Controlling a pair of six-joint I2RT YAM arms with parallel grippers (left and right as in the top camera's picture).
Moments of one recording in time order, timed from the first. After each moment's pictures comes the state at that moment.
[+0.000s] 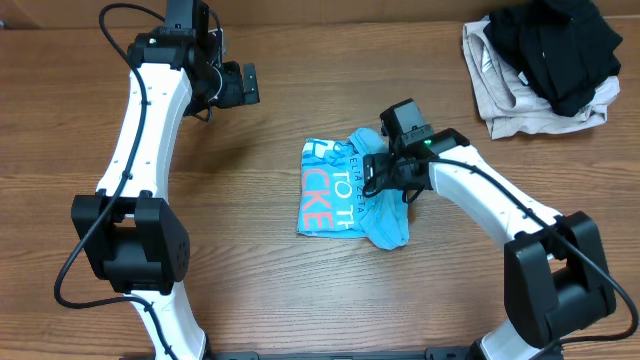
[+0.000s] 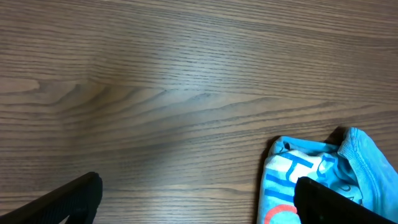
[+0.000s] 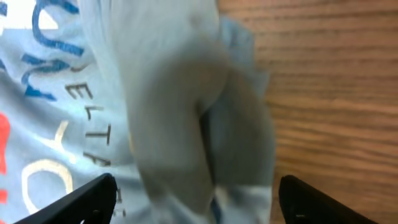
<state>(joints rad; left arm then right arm) -0.07 2.04 1.94 -1.10 0.16 -0.23 0.39 1.79 1.20 -0.70 -0.04 0.34</state>
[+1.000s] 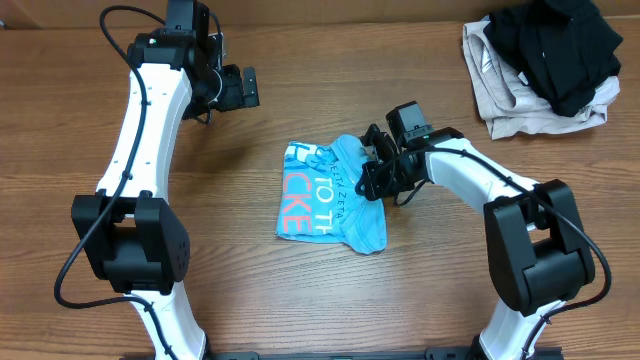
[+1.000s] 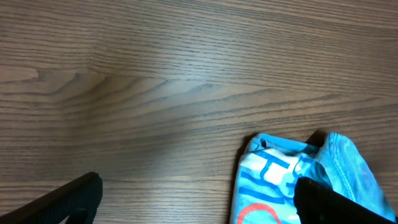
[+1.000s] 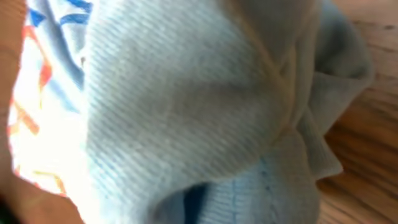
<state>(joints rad) -0.07 2.04 1.94 -1.13 0.16 -0.23 0.33 1.94 1.21 -0.63 -0.52 0.08</state>
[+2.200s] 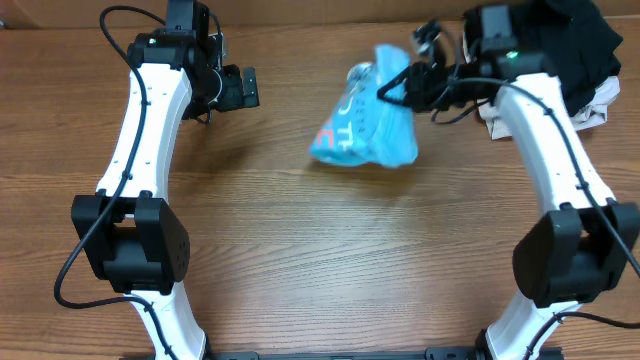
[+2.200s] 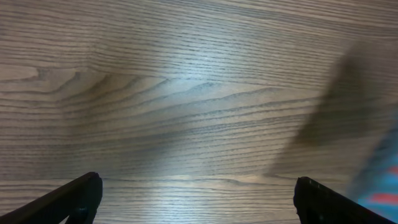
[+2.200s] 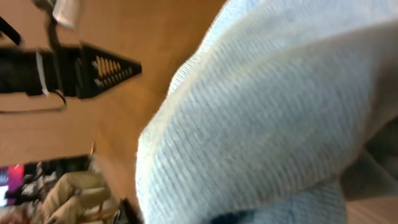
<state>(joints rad) -0.07 2.04 1.94 -1.13 0.16 -0.23 0.09 1.93 1.81 -0.98 -0.86 0.11</state>
